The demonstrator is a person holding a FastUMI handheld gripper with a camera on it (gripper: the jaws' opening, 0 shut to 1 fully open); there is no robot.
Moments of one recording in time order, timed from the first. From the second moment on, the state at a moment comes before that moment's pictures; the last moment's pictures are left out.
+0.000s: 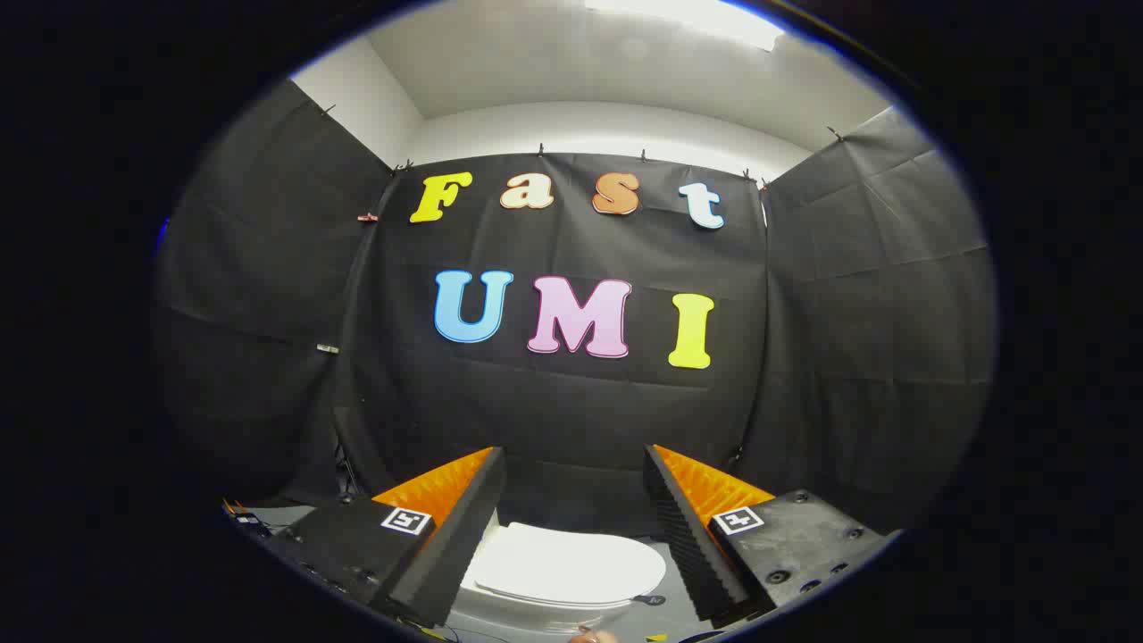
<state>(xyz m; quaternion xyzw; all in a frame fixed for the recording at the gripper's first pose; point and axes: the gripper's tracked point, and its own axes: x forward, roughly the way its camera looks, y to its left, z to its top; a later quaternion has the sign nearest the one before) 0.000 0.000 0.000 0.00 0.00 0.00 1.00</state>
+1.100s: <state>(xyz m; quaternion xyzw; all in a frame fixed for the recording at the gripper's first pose) 0.023 -0.035 -0.023 0.02 0.02 -0.03 1.00</state>
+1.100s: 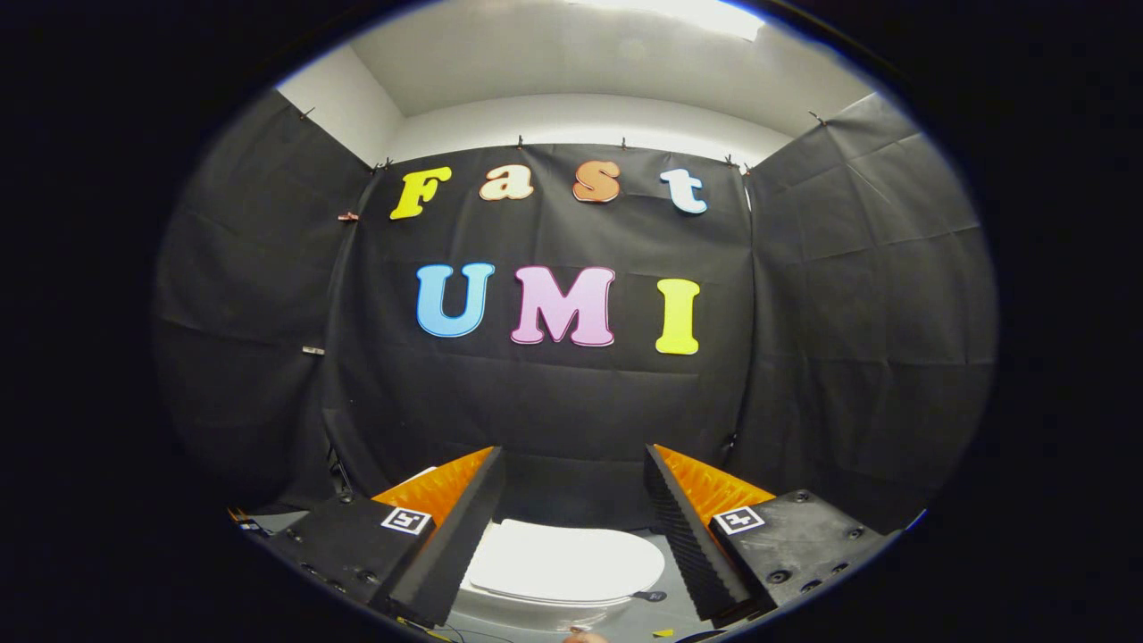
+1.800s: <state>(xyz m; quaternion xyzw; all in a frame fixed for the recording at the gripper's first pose) 0.082 -0.125 -0.123 0.10 0.07 -0.10 0.99</state>
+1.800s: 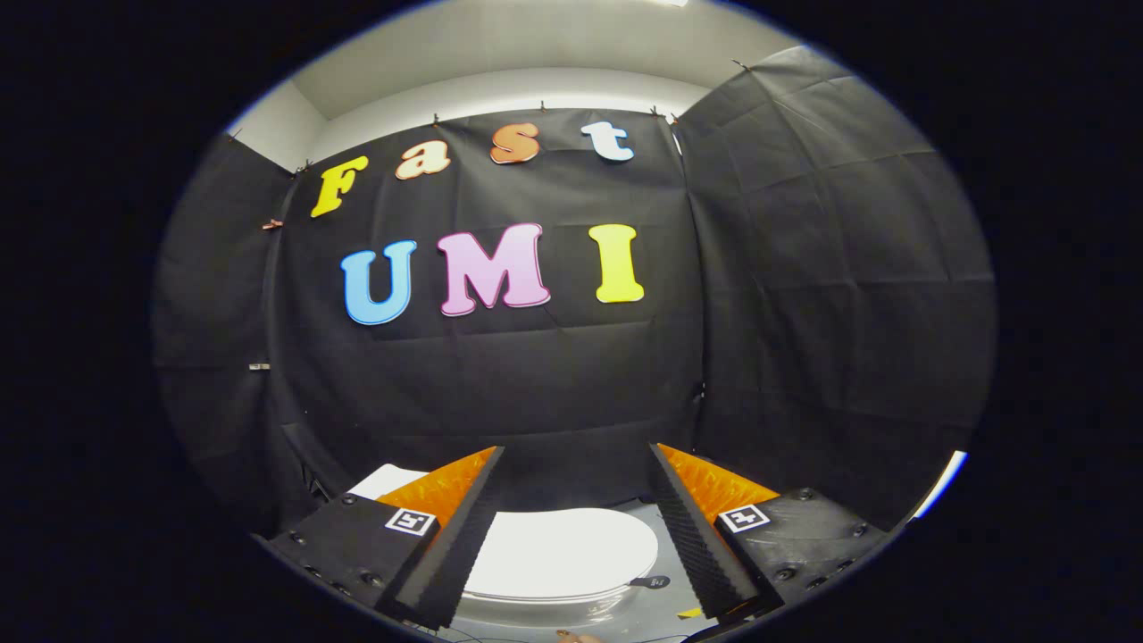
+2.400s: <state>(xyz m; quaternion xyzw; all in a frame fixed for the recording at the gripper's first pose) 0.141 -0.220 -0.297 0.20 0.15 -0.18 0.95</state>
